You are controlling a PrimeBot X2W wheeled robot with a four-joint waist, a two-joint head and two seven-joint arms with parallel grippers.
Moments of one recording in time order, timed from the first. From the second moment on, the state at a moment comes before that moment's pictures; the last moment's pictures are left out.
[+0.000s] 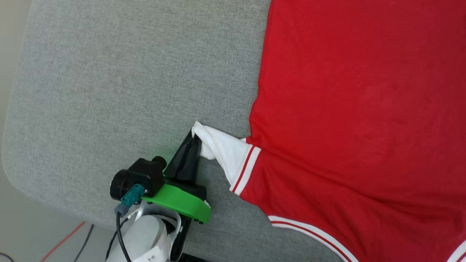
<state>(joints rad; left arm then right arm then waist) -0.25 0.21 -0.44 0.09 -0.45 0.05 -0.26 -1.18 -0.67 0.38 0.64 0.60 0.13 0.99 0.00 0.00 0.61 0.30</state>
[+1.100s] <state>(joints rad) 0.02 0.29 -0.31 0.14 -0.45 0.08 -0.24 -0.34 -1.00 0.48 0.25 1.00 0.13 0.50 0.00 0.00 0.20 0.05</state>
